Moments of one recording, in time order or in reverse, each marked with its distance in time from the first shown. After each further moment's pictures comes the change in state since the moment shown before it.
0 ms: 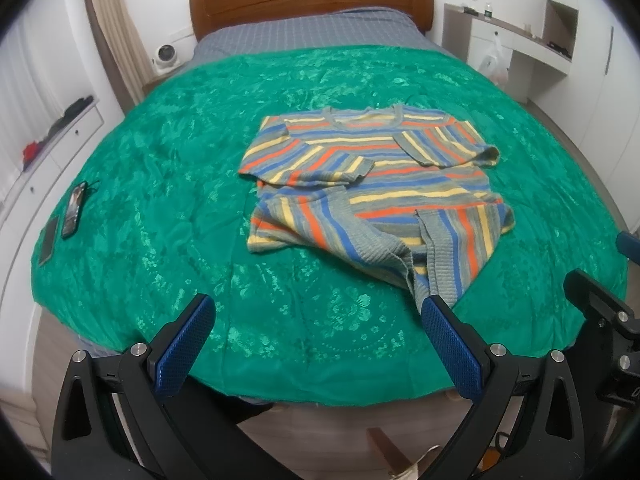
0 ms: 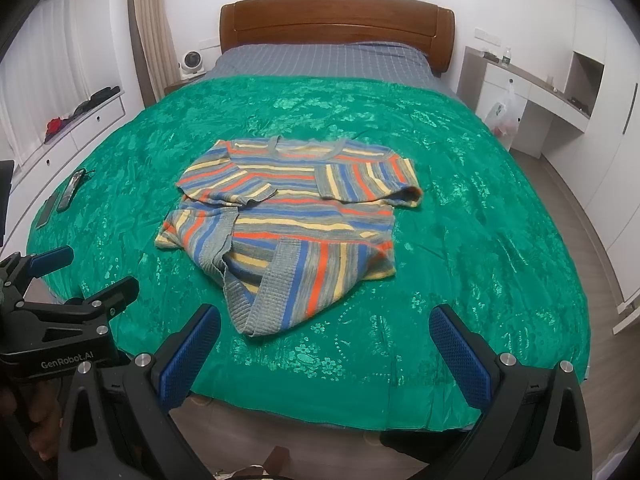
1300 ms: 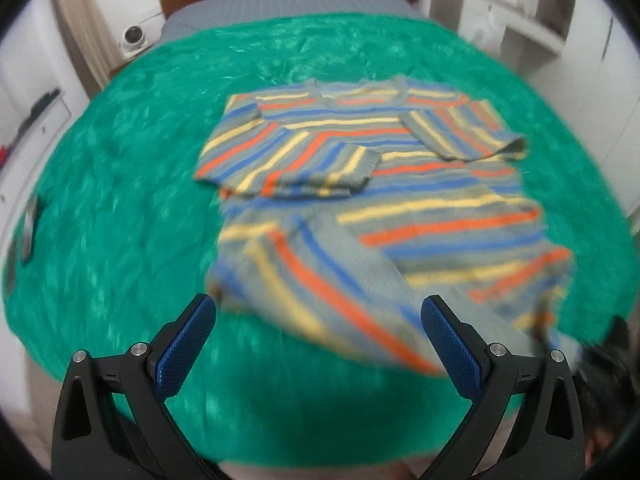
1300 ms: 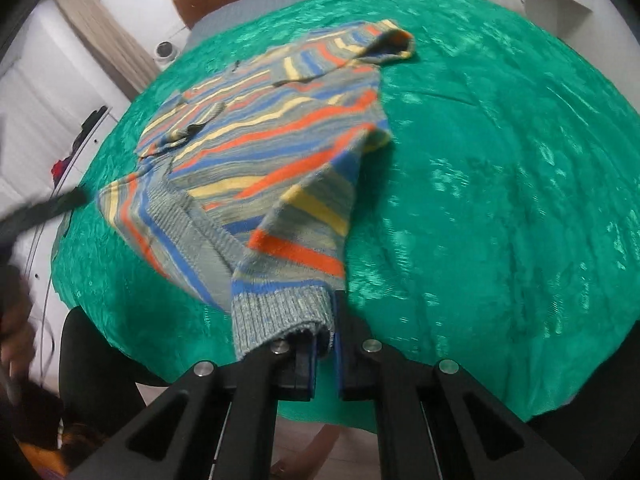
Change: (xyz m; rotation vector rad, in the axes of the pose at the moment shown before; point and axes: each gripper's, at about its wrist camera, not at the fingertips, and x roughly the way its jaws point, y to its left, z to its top) left arm 0.119 0.003 0.062 0.071 0.123 -0.036; right arm 0.125 -0.068 -0.070 0.249 0.231 0.220
